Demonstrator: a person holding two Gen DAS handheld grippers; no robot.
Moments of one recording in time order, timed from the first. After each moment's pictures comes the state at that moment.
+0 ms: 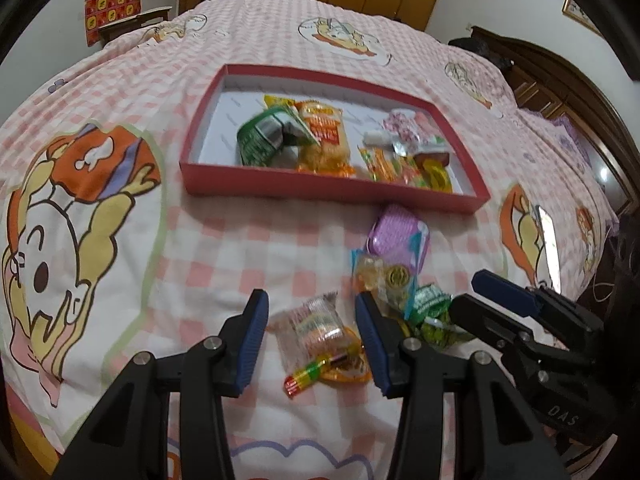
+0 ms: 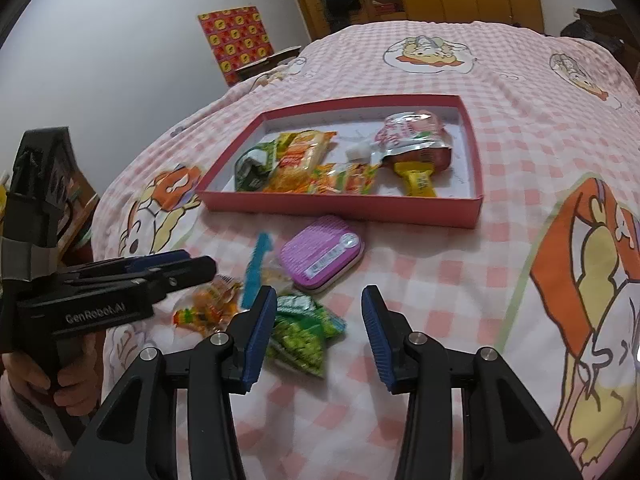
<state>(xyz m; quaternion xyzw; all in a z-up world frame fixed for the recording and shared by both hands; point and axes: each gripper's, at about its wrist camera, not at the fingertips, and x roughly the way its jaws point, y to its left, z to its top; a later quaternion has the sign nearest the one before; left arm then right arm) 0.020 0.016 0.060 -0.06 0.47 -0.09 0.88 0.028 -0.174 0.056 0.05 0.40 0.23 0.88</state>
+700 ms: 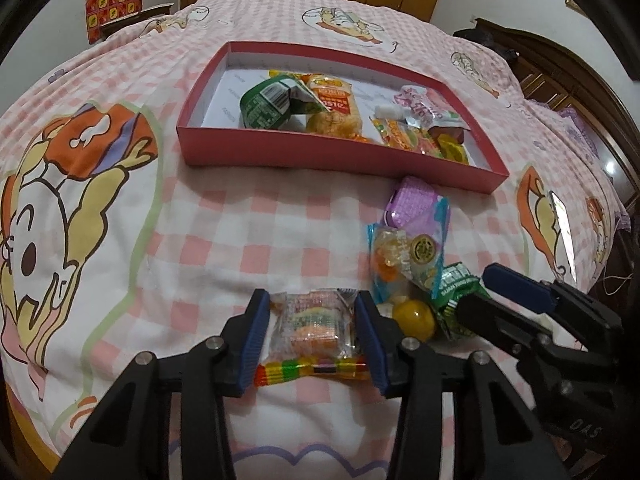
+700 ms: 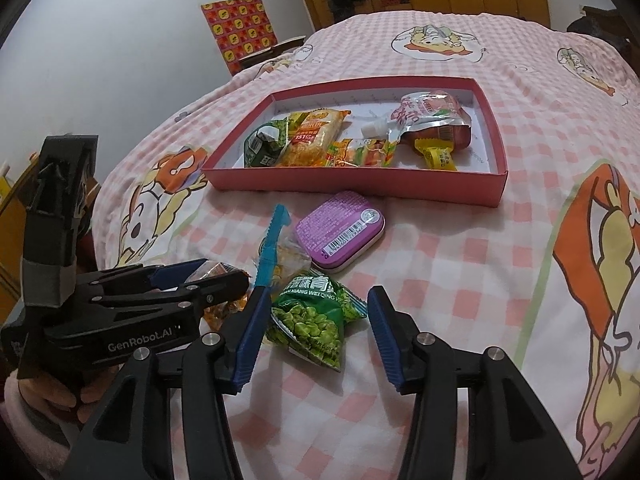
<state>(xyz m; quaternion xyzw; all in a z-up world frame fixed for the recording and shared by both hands) 0.017 0.017 0.037 -0.05 0.48 -0.08 0.87 0.024 -0.162 0.044 0.06 0.41 0.23 0.88</state>
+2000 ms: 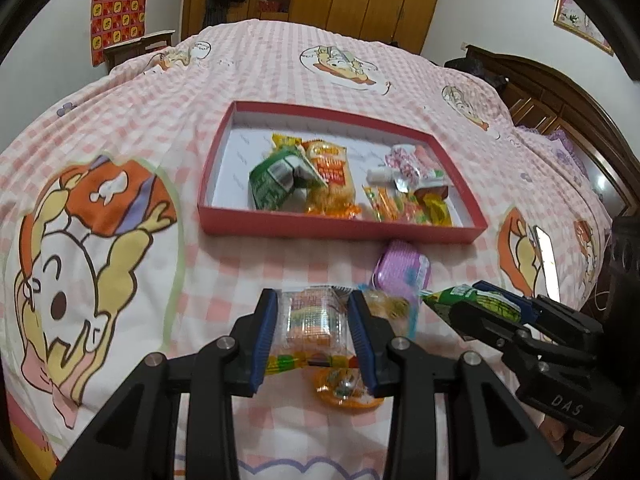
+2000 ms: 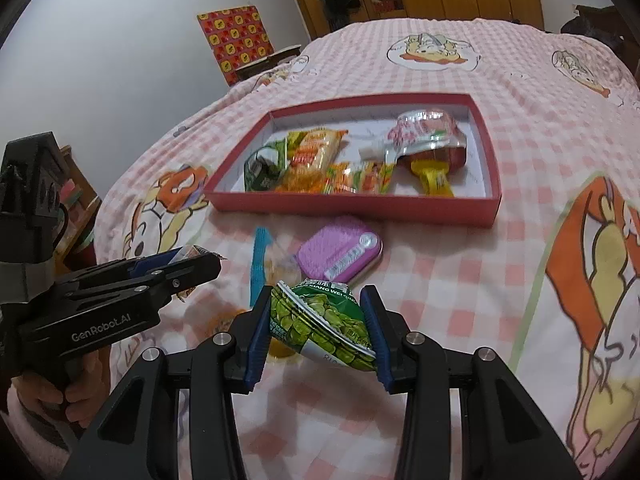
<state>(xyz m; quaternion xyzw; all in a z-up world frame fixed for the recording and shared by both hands) 0.023 0.028 0.082 -0.06 0.42 -0.08 0.90 0.032 -0.166 0.062 0.07 0.40 0.23 0.89</state>
